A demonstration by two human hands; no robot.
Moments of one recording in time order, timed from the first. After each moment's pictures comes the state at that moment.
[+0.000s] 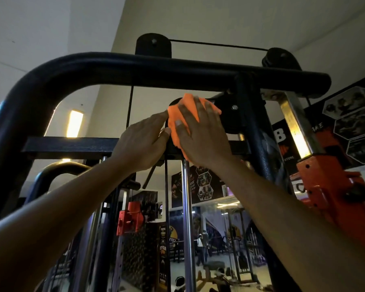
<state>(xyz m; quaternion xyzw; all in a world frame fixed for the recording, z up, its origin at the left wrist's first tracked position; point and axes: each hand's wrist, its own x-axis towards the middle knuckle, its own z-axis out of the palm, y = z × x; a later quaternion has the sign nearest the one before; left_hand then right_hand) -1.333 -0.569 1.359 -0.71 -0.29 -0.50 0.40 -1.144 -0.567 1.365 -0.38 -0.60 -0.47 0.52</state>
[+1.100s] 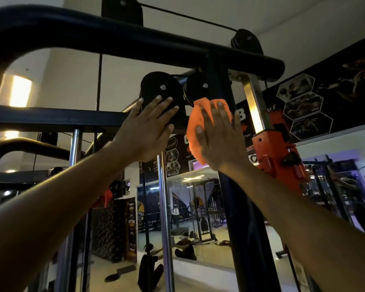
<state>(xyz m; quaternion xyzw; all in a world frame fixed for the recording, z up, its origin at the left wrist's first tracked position) -1.289 -0.559 1.333 -0.74 -0.25 -0.40 0.49 -1.052 -0.587 1.284 -0.52 -0.49 -0.54 0.45</state>
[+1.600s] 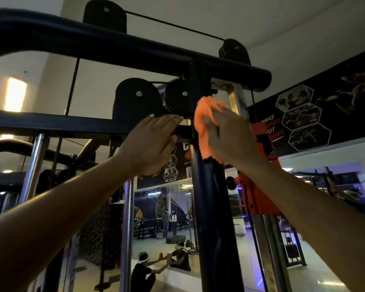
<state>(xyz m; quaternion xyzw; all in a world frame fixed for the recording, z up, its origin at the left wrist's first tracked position) -1.214 -0.573 1.319 -0.76 -0.19 -0.43 0.45 -0.982 -0.647 1.307 -0.44 -0.57 -0.46 0.52</state>
